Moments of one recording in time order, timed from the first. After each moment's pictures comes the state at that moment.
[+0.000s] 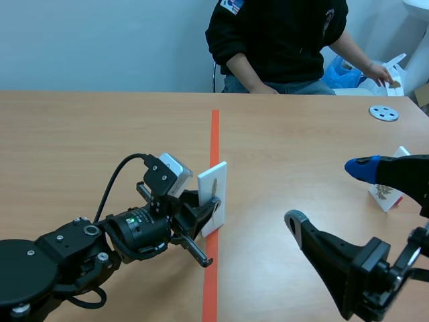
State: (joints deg) left arm -6.9 -16.5 37.7 59.7 -7.8 -19.5 -23.1; right arm -45.0 37.0 3.3 114.9 18.8 24.9 14.6
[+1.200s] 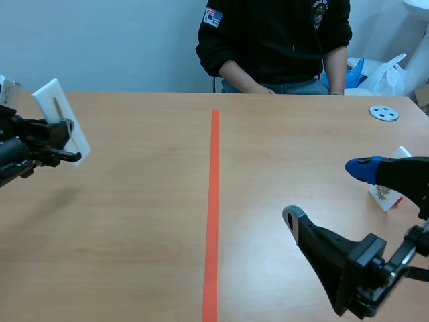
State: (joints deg) left arm -5.3 -32.1 11.9 65.1 -28.4 -12.7 -14.8; right arm -45.0 34.4 3.3 114.9 18.7 24.9 14.6
